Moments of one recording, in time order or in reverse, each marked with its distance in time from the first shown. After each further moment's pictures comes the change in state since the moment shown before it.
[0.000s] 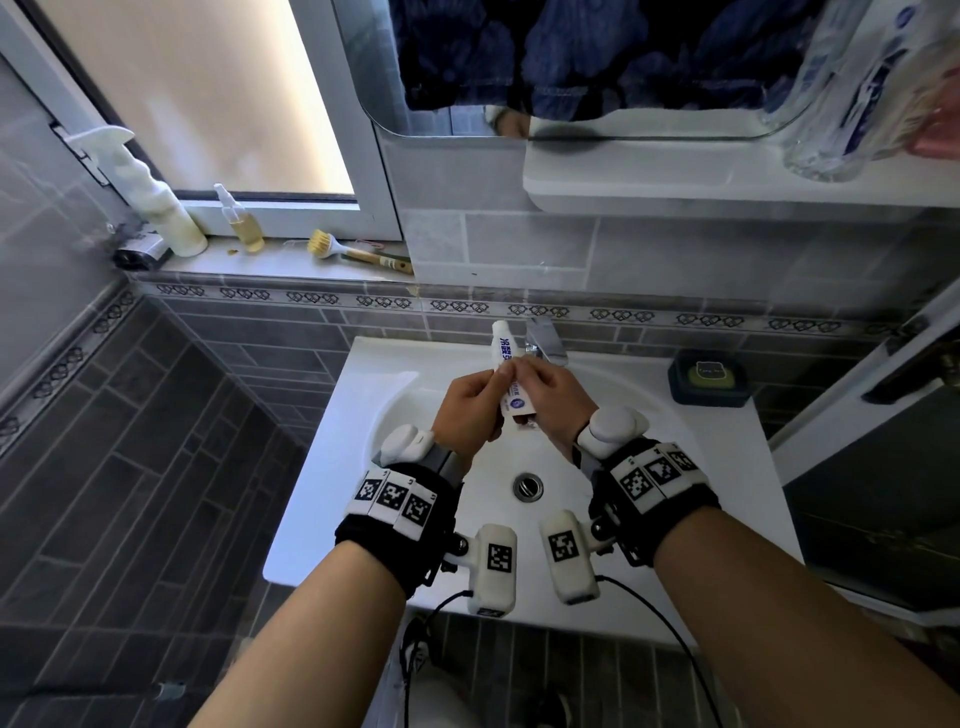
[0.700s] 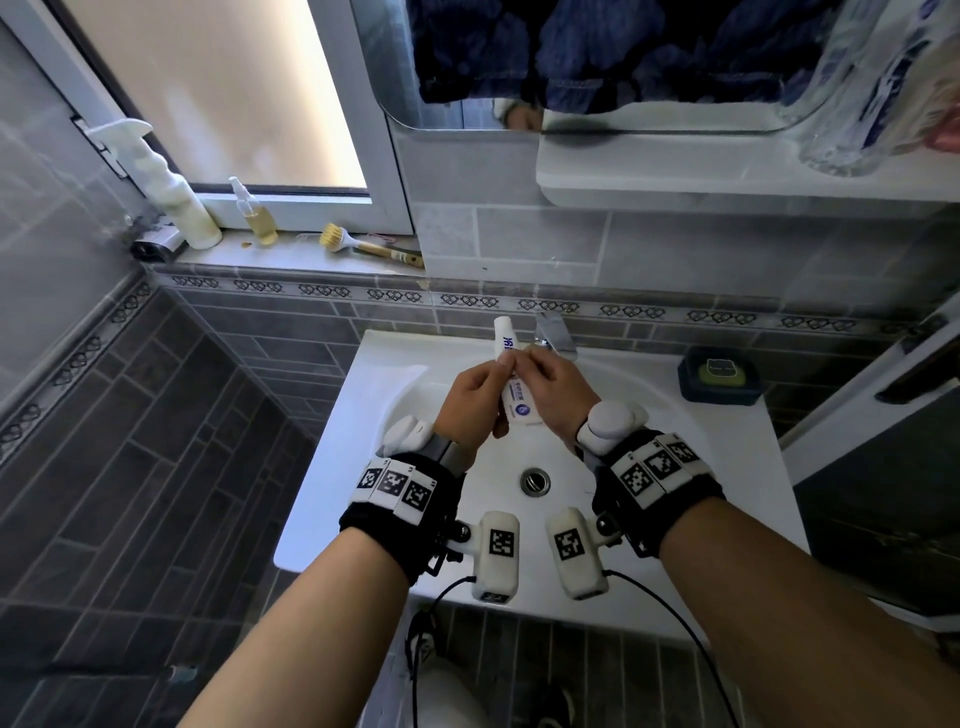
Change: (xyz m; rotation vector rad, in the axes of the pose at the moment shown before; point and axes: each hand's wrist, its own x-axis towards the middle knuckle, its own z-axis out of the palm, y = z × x) left_hand 0.013 0.003 0.008 -0.025 -0.038 0.010; right_hand 0.012 -0.004 -0.013 -0.140 0.032 -0.052
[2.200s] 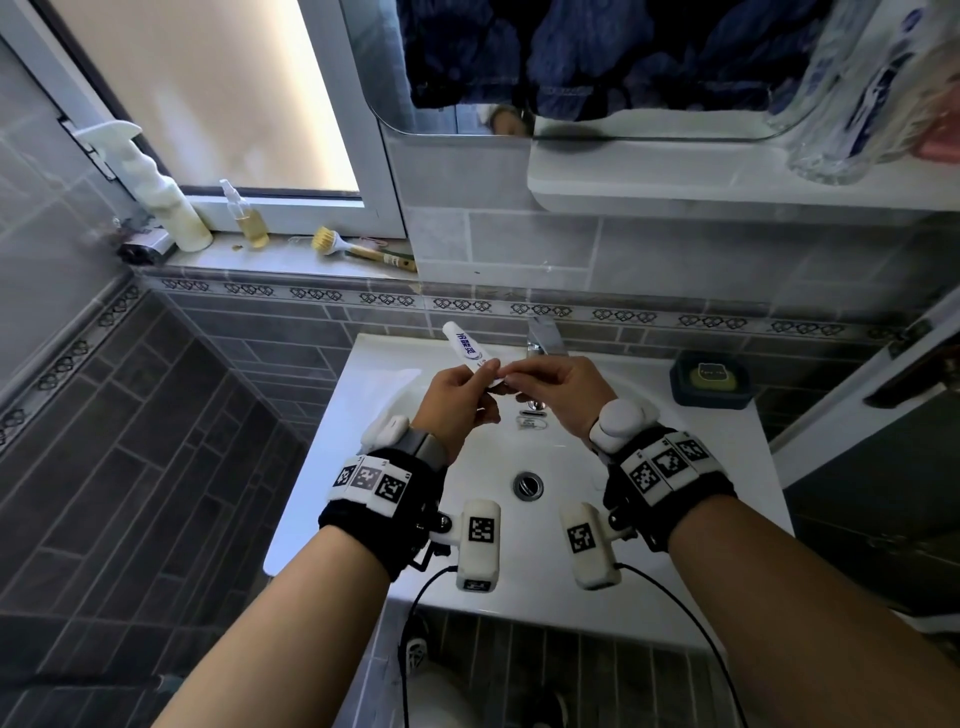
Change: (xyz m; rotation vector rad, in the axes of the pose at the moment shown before) left_hand 0.011 0.011 -0.003 -0.130 0.038 -0.105; right_hand -0.008 -0.007 -0.036 0.179 -0.094 -0.120
